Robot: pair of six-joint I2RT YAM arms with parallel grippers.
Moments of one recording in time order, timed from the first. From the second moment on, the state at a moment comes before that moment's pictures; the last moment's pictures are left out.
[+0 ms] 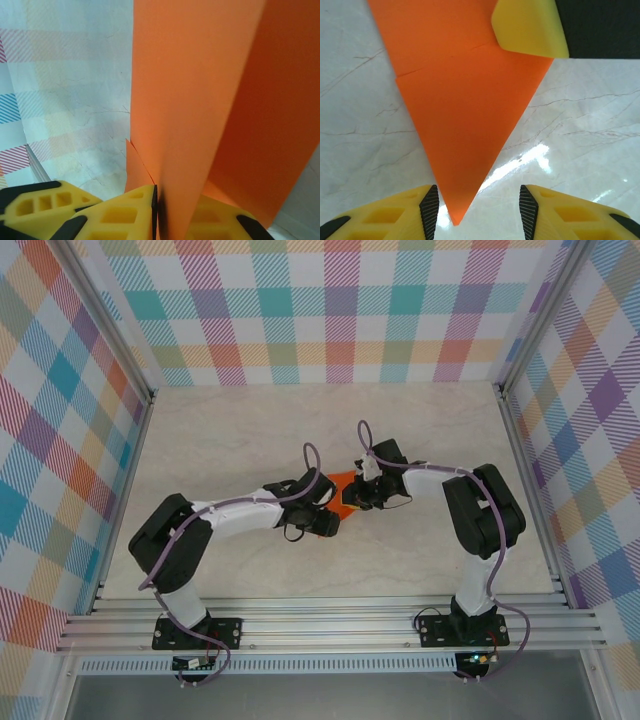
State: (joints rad) left arm -0.81 1.74 1.05 -0.43 0.07 -0.44; right arm 0.45 1.88 1.04 -0.24 -0.70 0.56
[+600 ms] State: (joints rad) left arm -0.95 1.83 1.17 -0.53 -0.28 -0.44; right arm 0.45 1.88 1.08 -0.29 -0.70 0.56
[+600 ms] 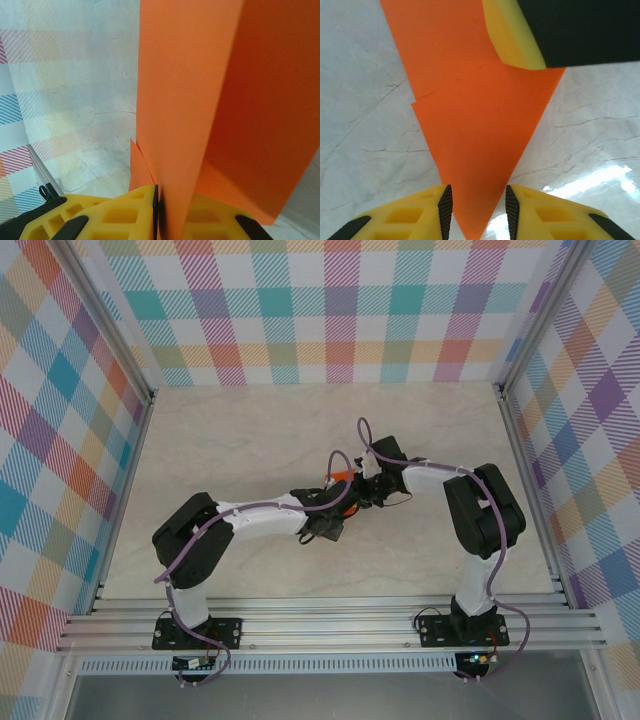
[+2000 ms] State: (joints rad) left arm -0.97 1.89 1.18 -0.56 -0.36 -0.45; right arm 0.45 1.89 1.10 -0.33 -0.68 0.56
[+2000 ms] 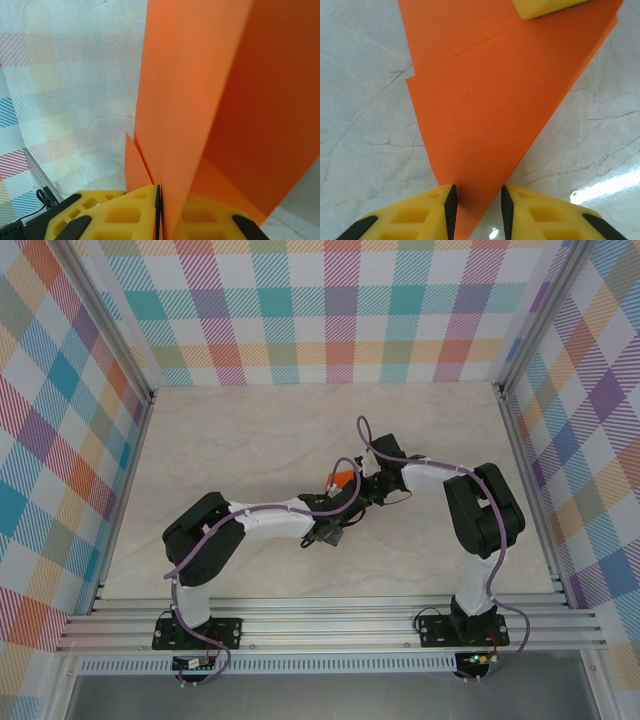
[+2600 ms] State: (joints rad) left arm -0.97 1.87 1.18 -0.55 -0.41 -0.45; right arm 0.45 1.89 1.12 -0.34 -0.68 0.56
